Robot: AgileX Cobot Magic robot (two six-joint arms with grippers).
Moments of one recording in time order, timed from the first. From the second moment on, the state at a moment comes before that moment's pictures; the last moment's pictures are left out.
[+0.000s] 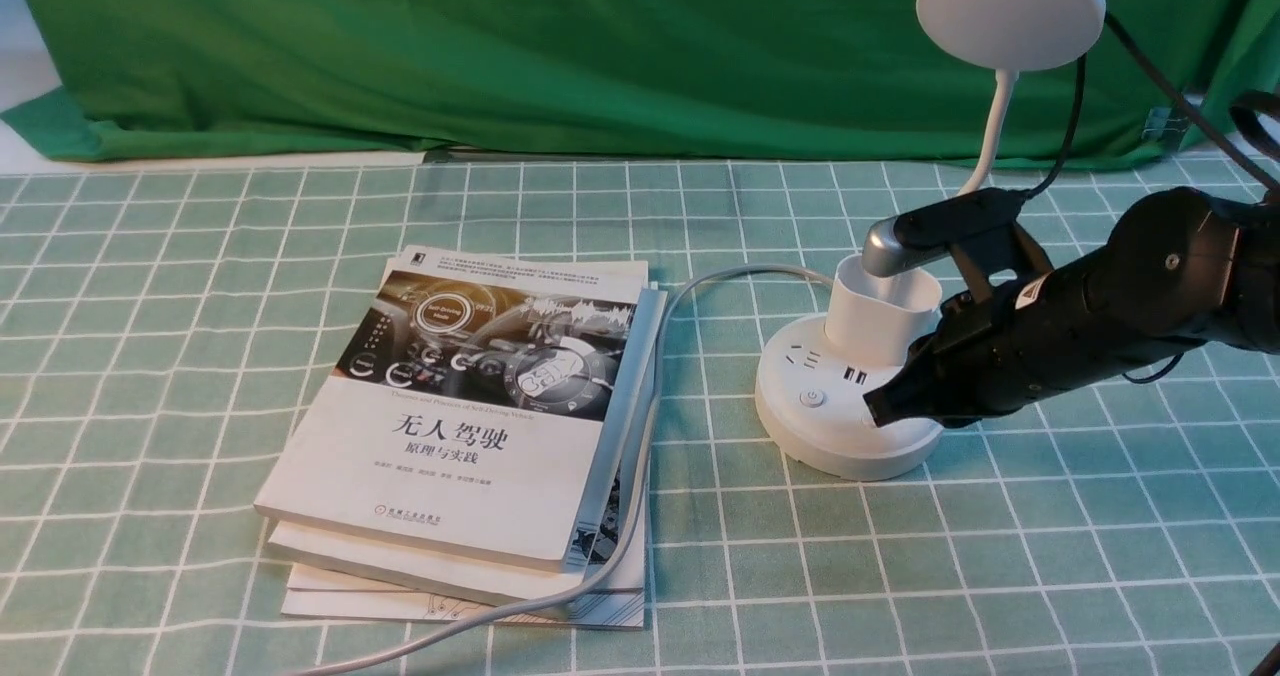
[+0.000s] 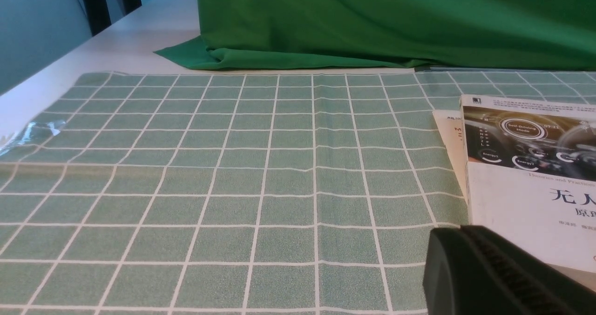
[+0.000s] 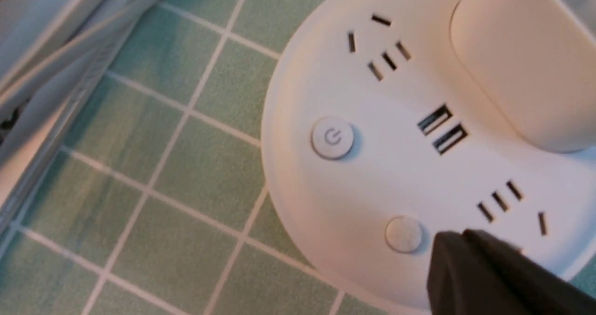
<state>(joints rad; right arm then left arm) 0.37 1.75 -1.05 0.38 0.40 -0.45 0.07 0.00 0.01 -0.05 0.21 0.06</state>
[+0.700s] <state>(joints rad) 0.39 1.81 -1.05 0.39 0.31 -0.46 0.07 0.00 0.01 -0.05 0.21 0.06</state>
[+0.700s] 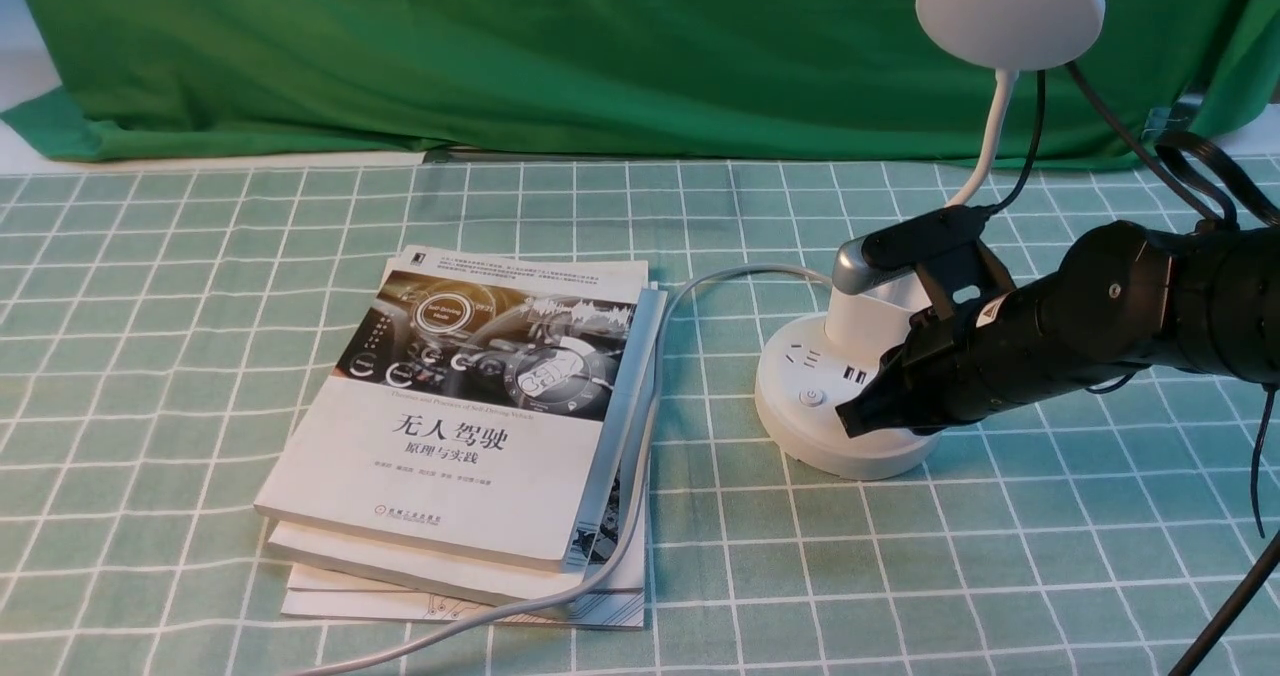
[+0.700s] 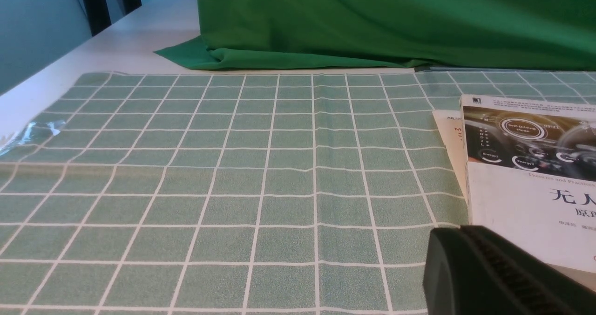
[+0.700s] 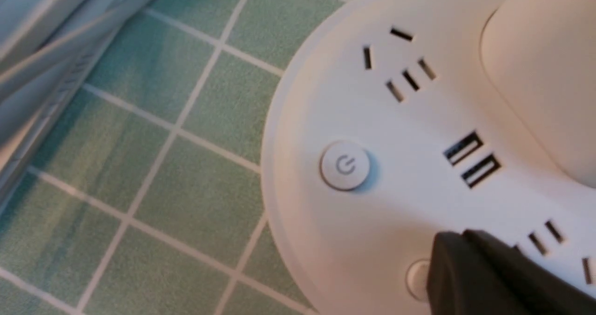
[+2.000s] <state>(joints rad) 0.41 1.83 -1.03 0.39 0.27 -0.47 0.07 0.00 0.01 -0.05 0.21 0.06</state>
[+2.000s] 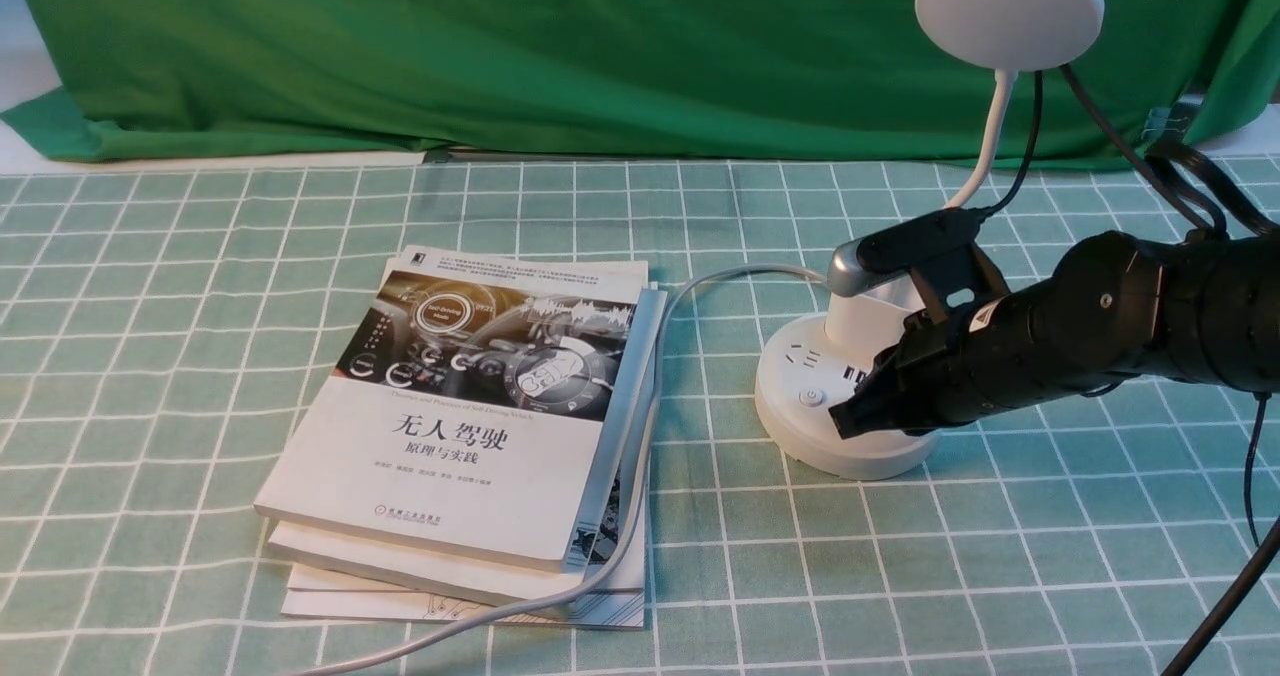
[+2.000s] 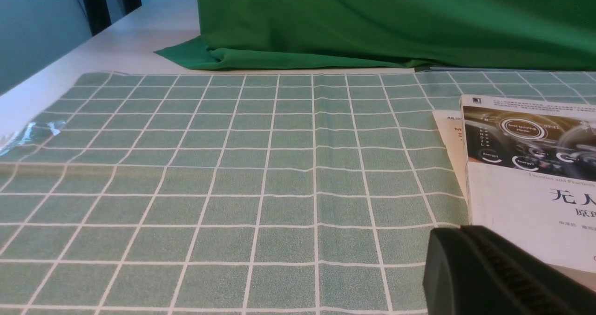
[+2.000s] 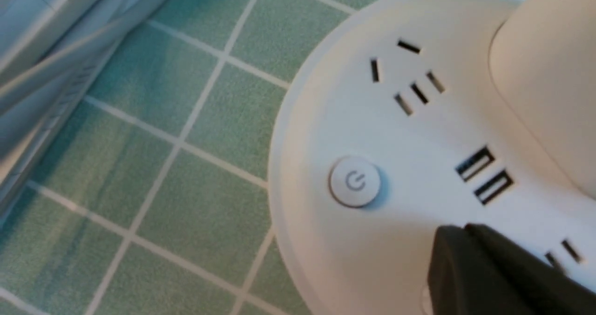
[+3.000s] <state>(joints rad) 0.41 1.76 -1.02 0.36 0.32 -0.47 0.07 0.00 0.01 -0.05 0.21 0.06</state>
